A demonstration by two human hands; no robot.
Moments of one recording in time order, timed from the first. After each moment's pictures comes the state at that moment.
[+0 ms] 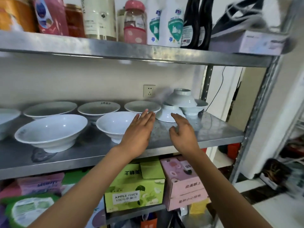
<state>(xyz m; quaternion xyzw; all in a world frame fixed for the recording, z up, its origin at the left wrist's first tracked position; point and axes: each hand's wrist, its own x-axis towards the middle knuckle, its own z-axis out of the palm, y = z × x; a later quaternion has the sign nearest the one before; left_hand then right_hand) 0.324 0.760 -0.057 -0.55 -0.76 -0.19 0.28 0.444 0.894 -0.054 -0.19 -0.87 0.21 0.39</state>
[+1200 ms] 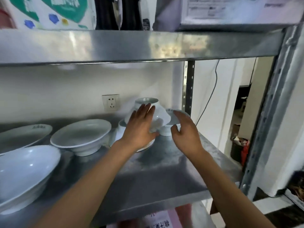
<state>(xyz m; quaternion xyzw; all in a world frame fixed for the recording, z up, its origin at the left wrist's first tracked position) 0.278 1.101 -0.029 -0.49 -0.82 -0.18 0.25 0.399 1.225 -0.048 -0.15 -0.84 0.25 0.45</state>
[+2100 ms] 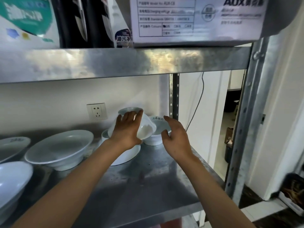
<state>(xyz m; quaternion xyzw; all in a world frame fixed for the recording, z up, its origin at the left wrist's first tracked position) 0.257 1.146 -0.015 -0.45 -0.86 -0.05 0.24 0.405 1.265 -0.043 -0.16 -0.83 0.32 0.42</state>
